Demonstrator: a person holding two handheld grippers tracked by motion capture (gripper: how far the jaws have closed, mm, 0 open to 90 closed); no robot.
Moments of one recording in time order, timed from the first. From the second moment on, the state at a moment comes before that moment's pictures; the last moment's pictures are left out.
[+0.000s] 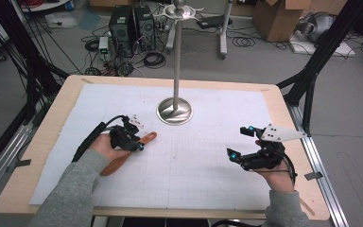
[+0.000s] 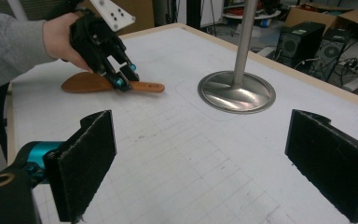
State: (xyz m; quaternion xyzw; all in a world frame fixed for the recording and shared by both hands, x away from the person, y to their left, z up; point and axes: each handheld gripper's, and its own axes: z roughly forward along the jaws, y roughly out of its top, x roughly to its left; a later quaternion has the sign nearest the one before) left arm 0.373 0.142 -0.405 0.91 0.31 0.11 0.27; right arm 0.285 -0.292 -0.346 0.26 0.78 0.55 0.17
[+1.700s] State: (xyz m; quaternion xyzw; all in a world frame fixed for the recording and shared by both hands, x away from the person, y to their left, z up) left arm 0.327 0.202 -0.321 0.80 0.31 0.17 0.49; right arm 0.288 -0.294 -0.349 0.27 0.77 0.55 0.16
